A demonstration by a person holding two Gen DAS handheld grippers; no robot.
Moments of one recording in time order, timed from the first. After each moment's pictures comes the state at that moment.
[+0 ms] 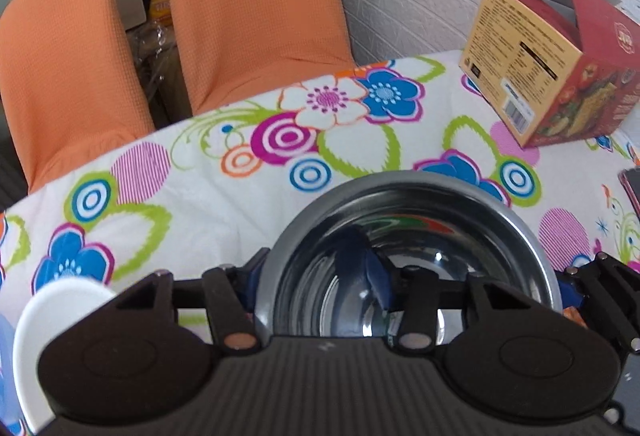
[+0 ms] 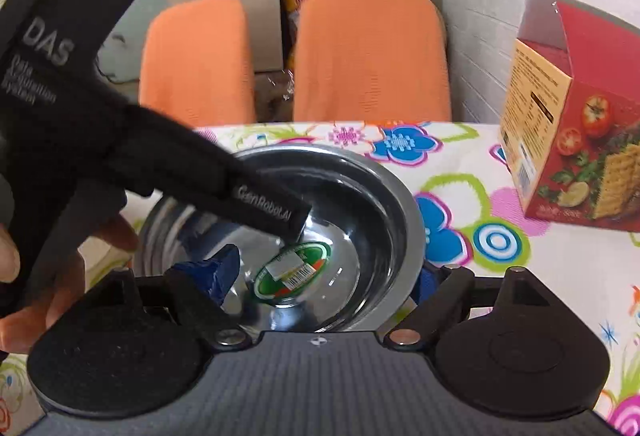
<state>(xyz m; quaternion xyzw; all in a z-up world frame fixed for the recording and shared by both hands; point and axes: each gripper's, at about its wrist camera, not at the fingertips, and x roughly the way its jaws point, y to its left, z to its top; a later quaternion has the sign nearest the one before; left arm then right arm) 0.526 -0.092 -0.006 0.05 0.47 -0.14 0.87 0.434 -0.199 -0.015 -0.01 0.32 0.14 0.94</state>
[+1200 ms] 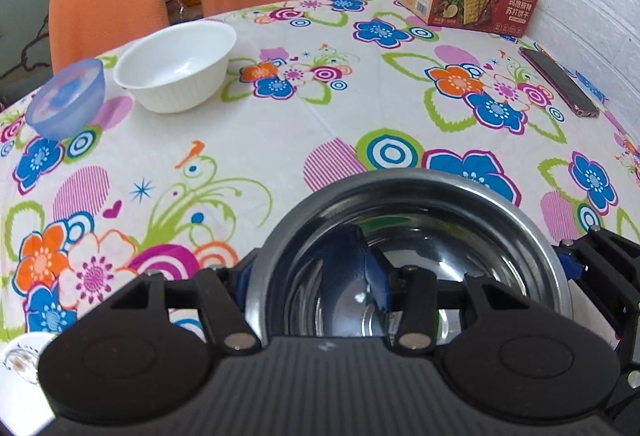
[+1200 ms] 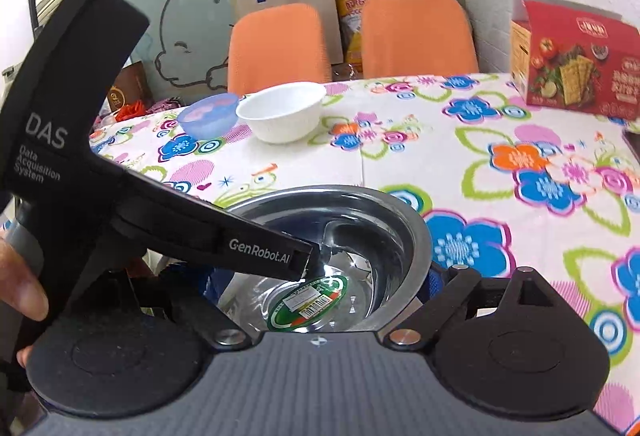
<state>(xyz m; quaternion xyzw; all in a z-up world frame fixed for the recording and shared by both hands) 0.275 -0.030 -0.012 0.05 0.45 -0.15 0.88 0.194 -0.158 -0.001 0.04 0.31 0.18 0.93</state>
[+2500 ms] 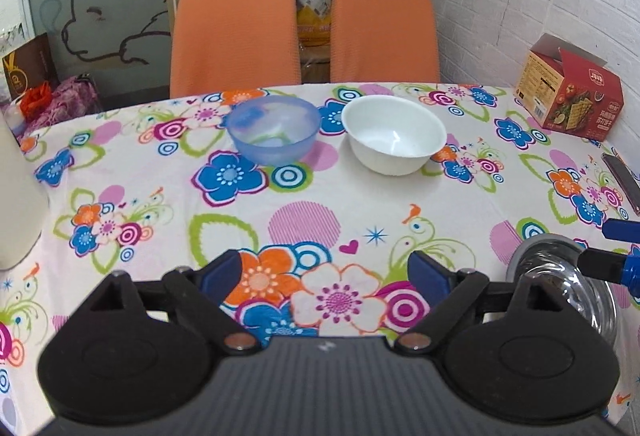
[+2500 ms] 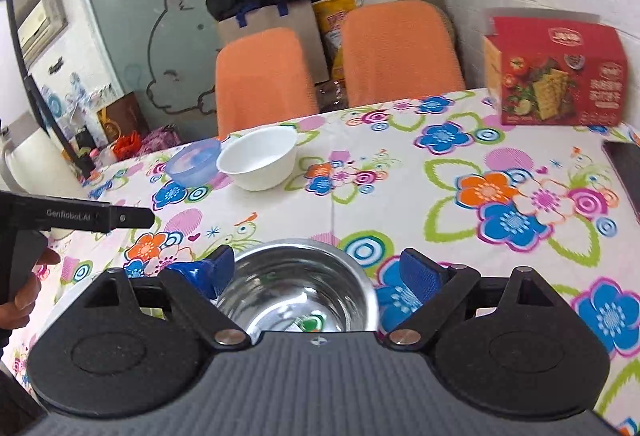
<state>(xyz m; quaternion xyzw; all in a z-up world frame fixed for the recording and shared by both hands) 0.267 0.128 0.046 -0.02 0.39 -0.04 0.92 0.222 -0.178 0.047 0.06 0.31 0.19 0.93</state>
